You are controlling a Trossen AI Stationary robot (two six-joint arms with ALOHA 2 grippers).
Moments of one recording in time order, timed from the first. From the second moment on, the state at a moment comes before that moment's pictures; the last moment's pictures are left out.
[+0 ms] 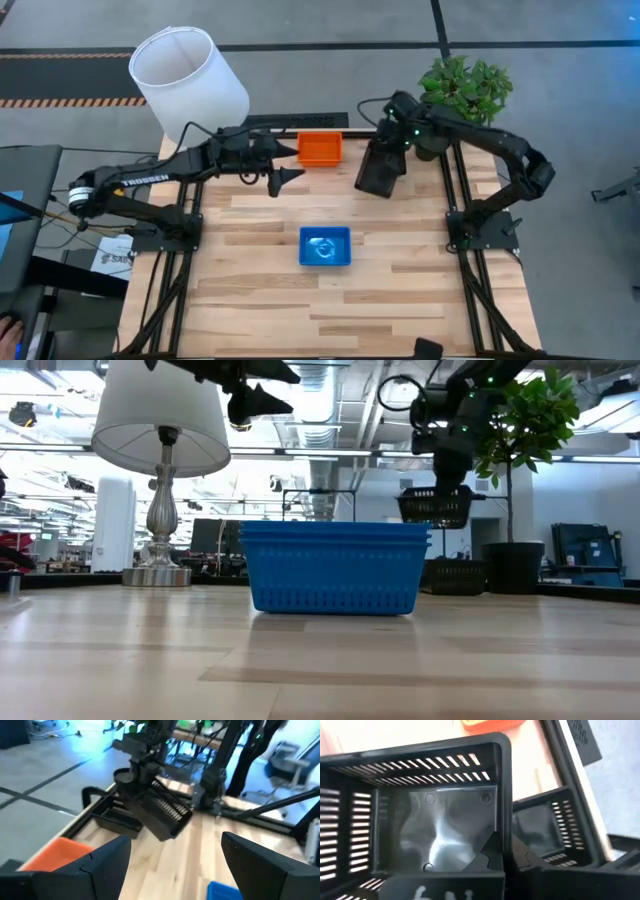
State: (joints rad) left arm 0.31 1.17 0.97 -0.08 0.12 -0.16; right arm -0.71 1.48 1.27 -0.91 -0.11 -0.38
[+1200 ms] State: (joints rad) left arm 0.32 1.16 0.96 -0.08 0.15 -0.20; right arm -0.86 1.58 1.26 -0.77 0.05 -0.76
